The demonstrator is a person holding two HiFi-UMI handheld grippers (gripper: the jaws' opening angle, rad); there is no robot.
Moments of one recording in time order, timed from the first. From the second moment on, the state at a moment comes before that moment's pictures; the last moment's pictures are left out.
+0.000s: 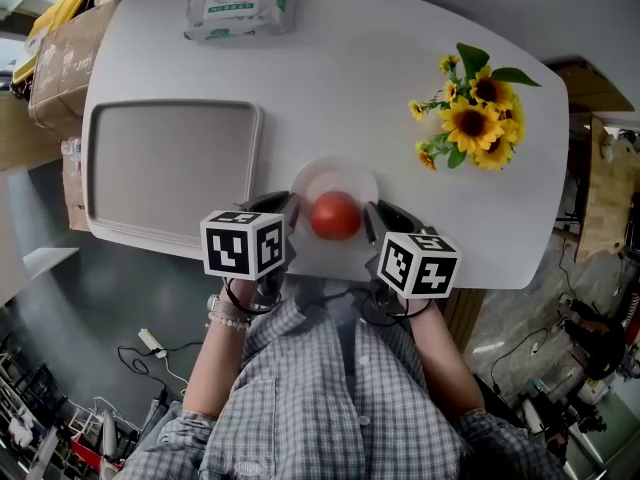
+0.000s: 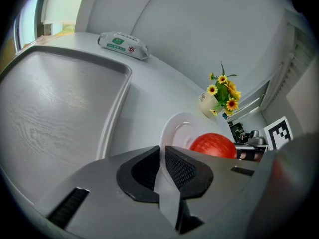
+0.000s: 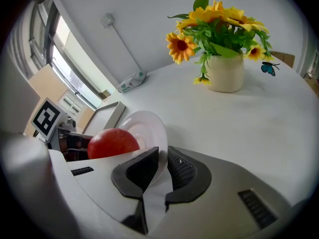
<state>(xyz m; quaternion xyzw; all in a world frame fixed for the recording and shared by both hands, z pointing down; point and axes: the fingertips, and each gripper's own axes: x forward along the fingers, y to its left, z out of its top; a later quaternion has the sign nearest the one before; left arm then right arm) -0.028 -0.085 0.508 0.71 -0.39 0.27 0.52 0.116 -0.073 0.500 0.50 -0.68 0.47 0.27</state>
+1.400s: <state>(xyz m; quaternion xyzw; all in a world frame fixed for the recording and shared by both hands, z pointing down) -0.028 -0.091 0.514 0.69 -0.37 0.26 0.56 0.117 -0.079 0.509 0.50 -0.65 0.50 0.26</state>
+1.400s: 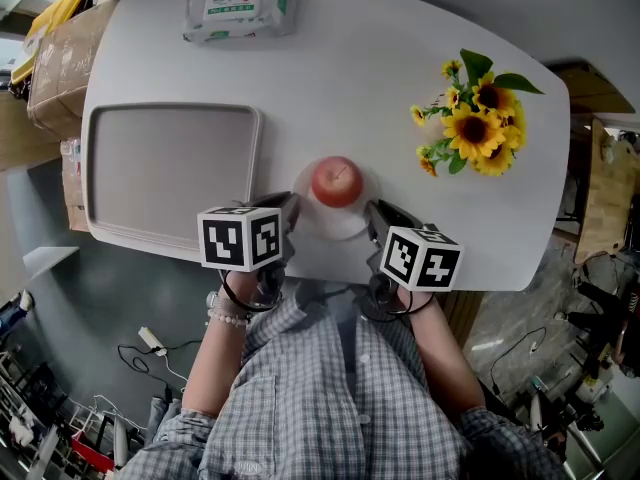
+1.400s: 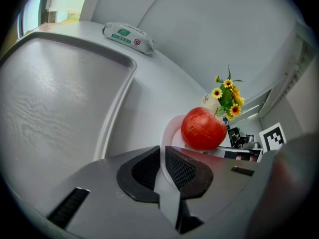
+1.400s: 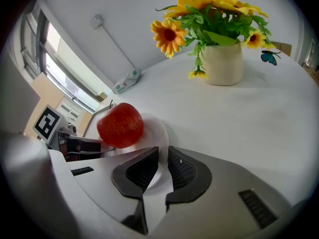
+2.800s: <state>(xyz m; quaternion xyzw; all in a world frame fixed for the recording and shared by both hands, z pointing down) -0.027 -0.086 0.514 0.69 -0.36 0.26 0.57 0.117 -0.073 0.509 0.51 -0.64 0.51 0.27</state>
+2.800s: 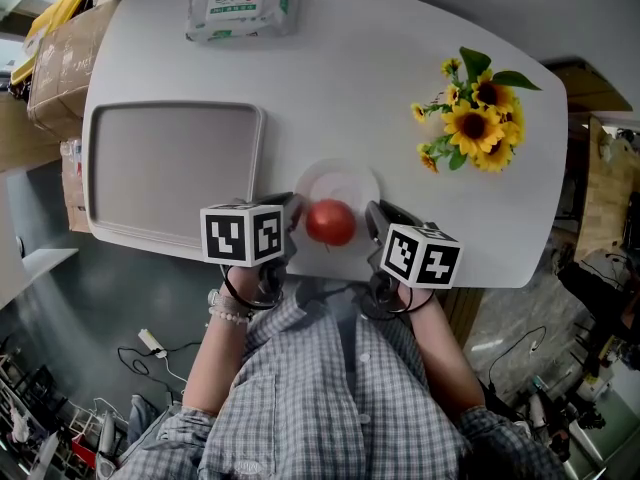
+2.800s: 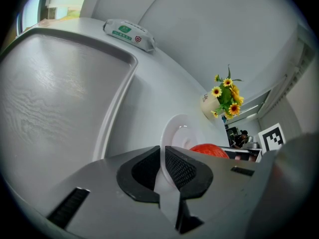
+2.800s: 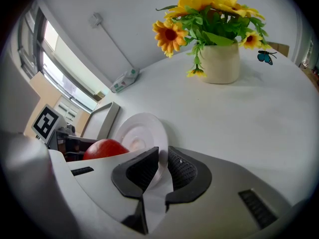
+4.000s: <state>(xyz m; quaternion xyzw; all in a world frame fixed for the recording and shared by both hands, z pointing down) -0.035 -0.083 0.511 0.66 -0.36 0.25 0.61 0.109 -0.072 0.502 0.50 -0.63 0.52 0.27</state>
